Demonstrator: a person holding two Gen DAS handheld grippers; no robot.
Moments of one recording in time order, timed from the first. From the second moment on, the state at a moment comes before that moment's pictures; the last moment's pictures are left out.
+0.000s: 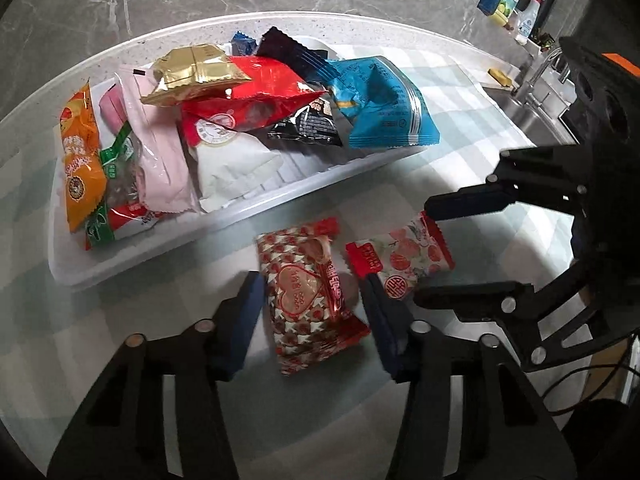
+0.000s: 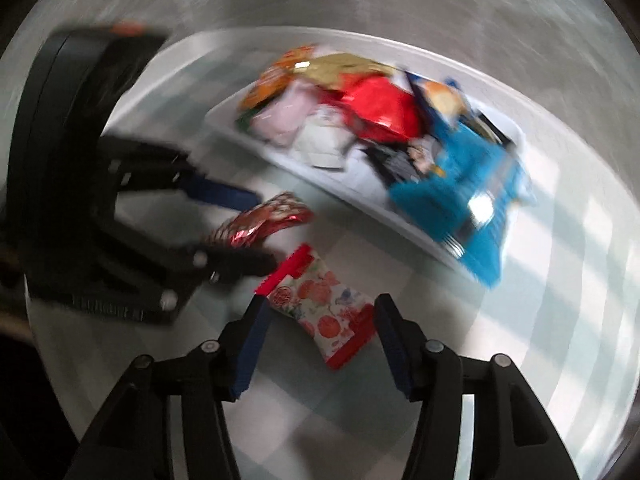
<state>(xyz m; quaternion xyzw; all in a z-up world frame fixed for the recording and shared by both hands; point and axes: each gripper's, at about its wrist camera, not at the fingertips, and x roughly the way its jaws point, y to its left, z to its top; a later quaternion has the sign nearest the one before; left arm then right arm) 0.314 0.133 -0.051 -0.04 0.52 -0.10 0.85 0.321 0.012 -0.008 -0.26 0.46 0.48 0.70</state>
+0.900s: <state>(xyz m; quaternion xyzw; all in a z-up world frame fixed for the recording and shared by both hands) 0.302 0.163 -0.036 -0.23 0.47 -0.14 0.84 0.397 -0.076 -0.014 0.23 0.61 0.50 0.57</state>
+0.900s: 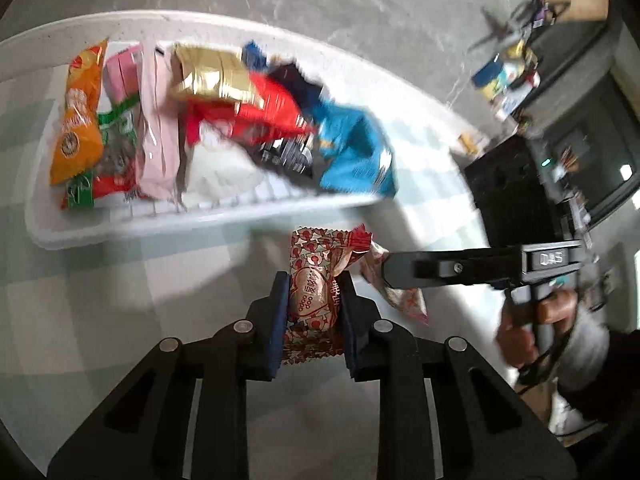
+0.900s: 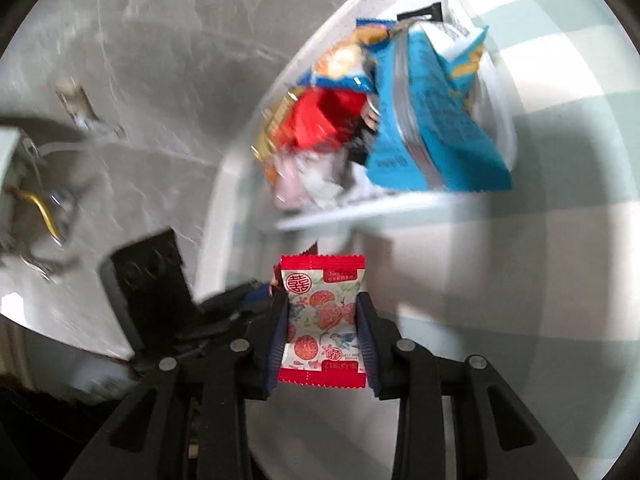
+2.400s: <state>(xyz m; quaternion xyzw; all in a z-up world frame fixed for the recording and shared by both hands) 0.272 0.108 0.128 -0.02 0.38 -0.01 0.93 0.338 -0.105 0.142 0.01 0.38 0.35 0.85</state>
